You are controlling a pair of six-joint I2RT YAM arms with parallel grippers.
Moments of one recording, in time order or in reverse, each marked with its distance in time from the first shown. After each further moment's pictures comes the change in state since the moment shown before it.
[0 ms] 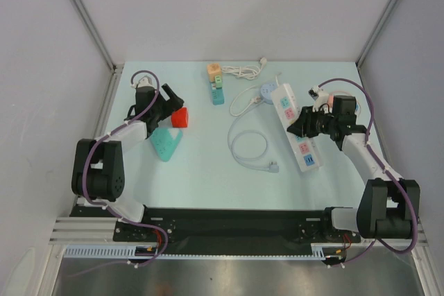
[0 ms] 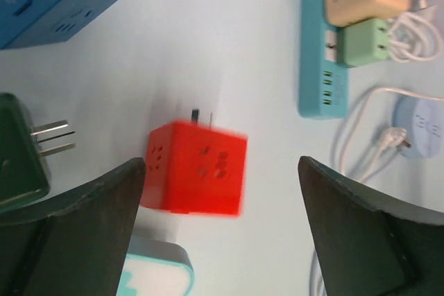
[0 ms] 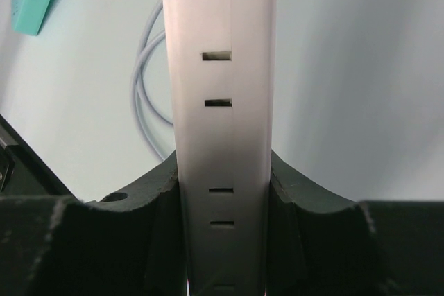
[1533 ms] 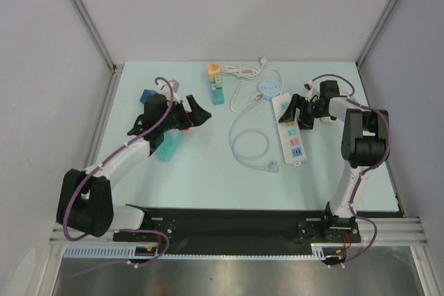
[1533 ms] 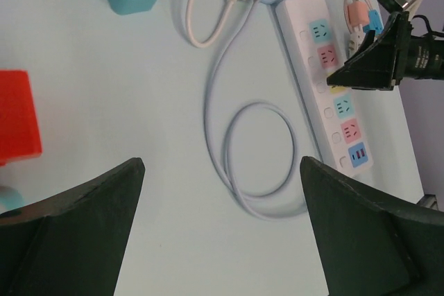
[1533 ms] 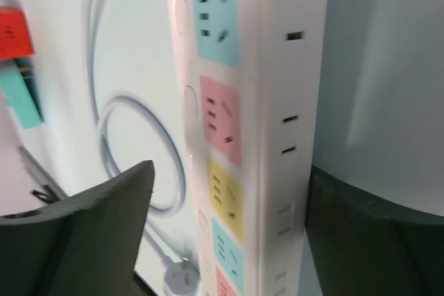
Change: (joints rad) left arm -0.199 -0.312 -0.122 -0.071 0.287 0.084; right arm -0.045 0.711 0.453 -0.153 -0.028 0.201
